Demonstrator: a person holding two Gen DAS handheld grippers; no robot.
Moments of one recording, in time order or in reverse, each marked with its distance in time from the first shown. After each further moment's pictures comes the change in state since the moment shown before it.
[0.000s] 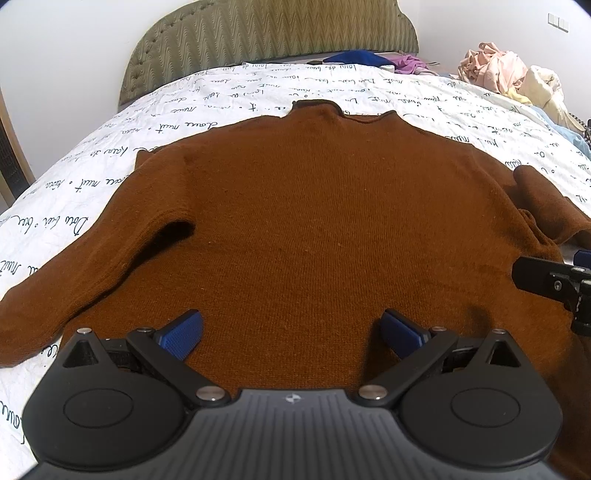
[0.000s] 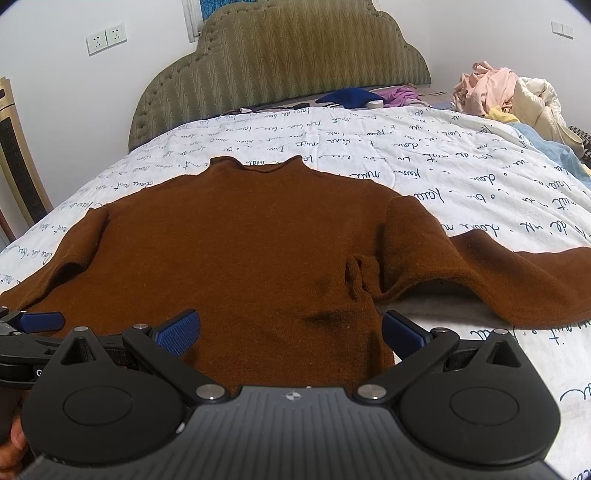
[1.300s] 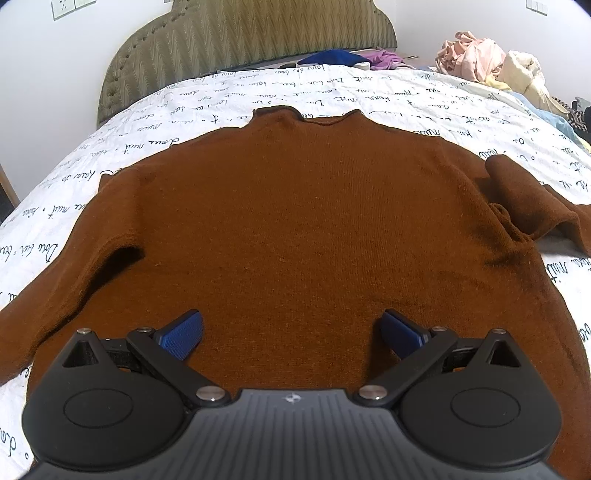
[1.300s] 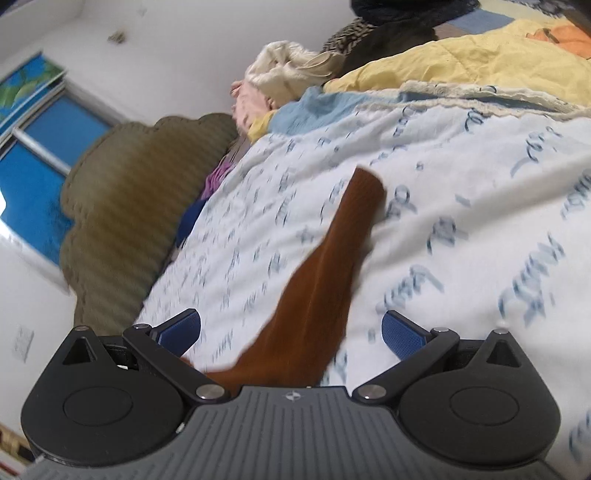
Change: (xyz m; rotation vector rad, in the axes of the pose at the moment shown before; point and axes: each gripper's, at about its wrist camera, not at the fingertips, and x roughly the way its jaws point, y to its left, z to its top) left arm 0.004 -0.039 0.009 0.071 -0.010 -0.013; right arm -0.038 -0.315 -0.033 0.913 -0.265 -0.016
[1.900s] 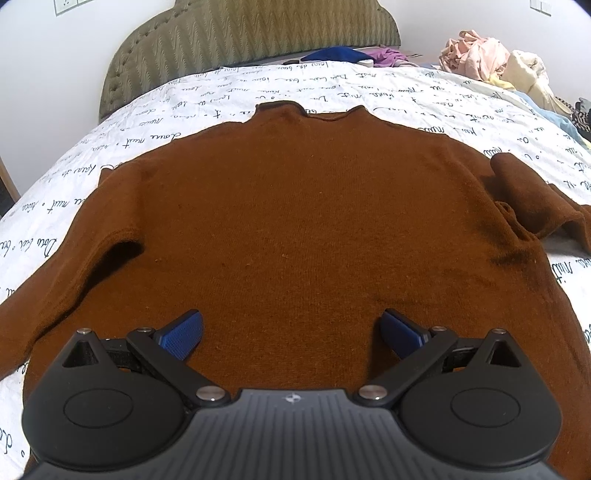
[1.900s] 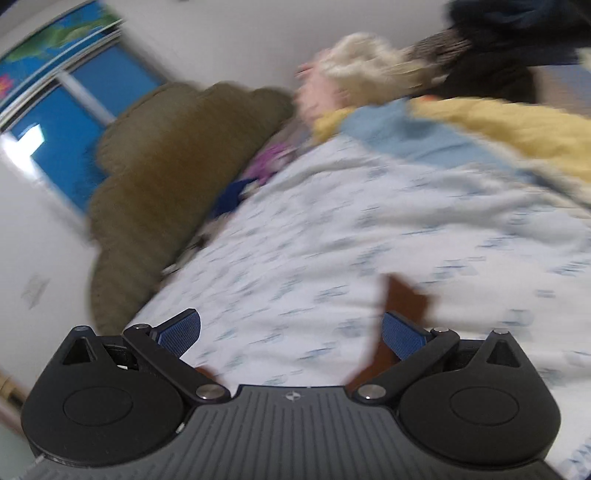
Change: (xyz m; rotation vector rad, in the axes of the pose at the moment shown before) left arm 0.004 0.000 0.000 -0.005 0.008 0.004; right arm 0.021 0.048 0.052 -0.154 0.044 0.022
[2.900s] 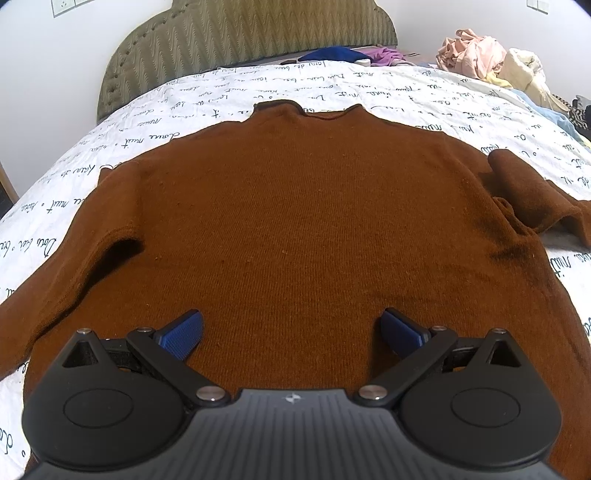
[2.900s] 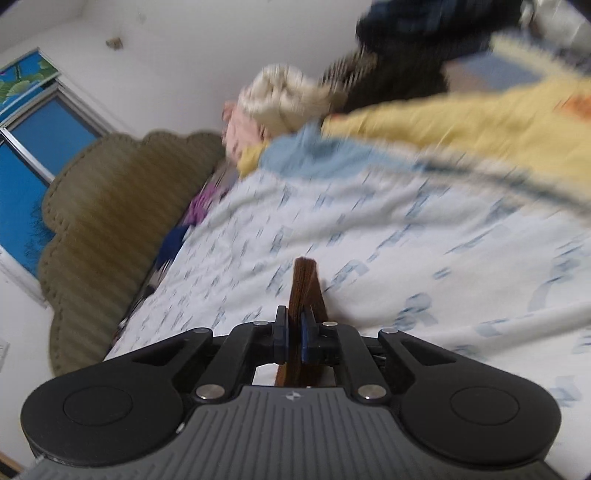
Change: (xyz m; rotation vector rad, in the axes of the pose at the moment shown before) left arm -0.001 0.003 -0.003 0.002 -0.002 -0.009; right arm -0.030 -0.030 -0.020 0.058 -0.175 -0.149
